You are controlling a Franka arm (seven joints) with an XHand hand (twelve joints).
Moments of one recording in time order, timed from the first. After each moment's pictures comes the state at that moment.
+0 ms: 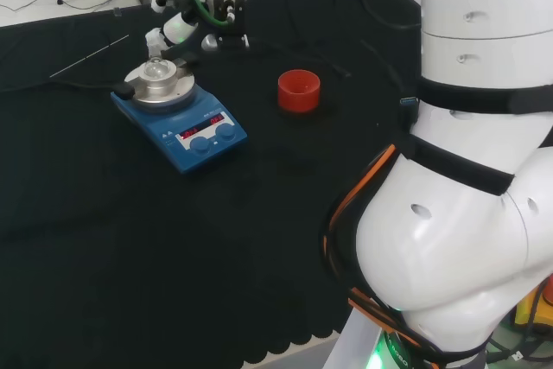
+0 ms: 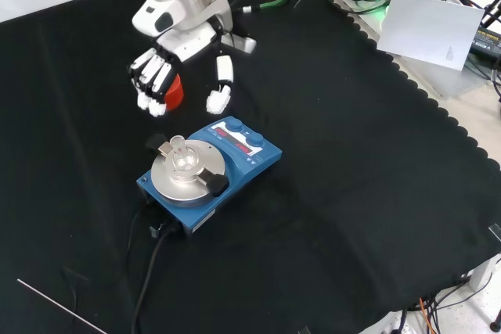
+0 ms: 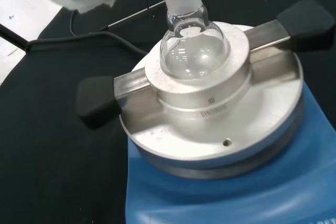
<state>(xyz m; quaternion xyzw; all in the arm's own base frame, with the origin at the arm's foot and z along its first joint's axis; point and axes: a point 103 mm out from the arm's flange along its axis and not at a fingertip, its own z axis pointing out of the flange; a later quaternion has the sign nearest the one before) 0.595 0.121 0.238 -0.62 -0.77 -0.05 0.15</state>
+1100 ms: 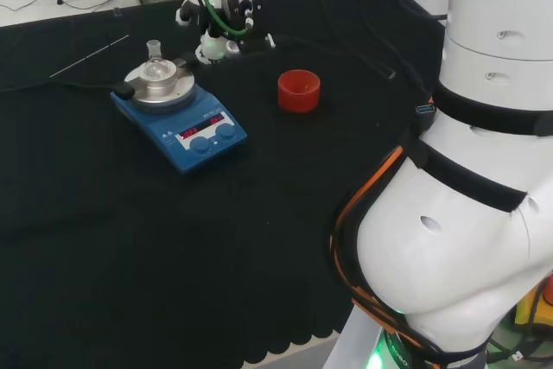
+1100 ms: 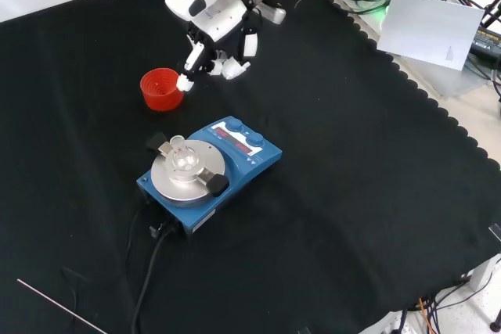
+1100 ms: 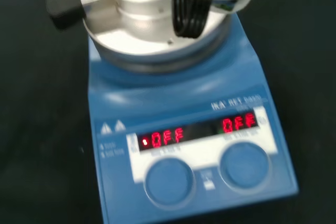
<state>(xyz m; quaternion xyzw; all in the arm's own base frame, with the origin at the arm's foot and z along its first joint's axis) 0.521 0.096 0.257 -0.64 -0.75 0.08 0.14</state>
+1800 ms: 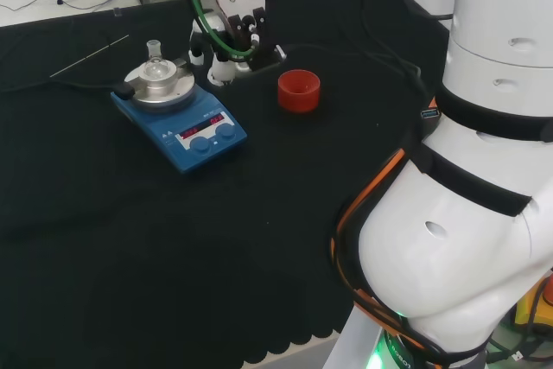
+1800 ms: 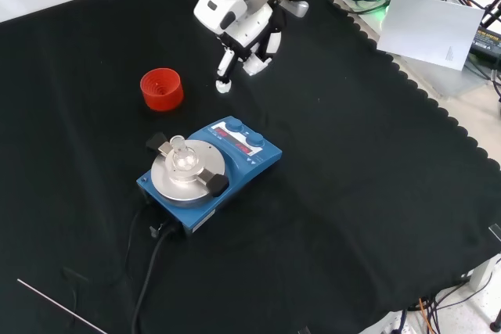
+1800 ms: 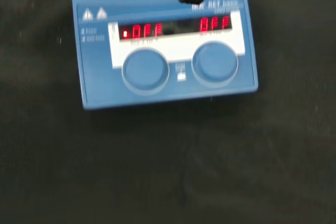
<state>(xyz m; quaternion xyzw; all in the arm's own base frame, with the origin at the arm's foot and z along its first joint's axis) 0.469 0.096 0.244 -0.62 -0.75 0.18 0.13</state>
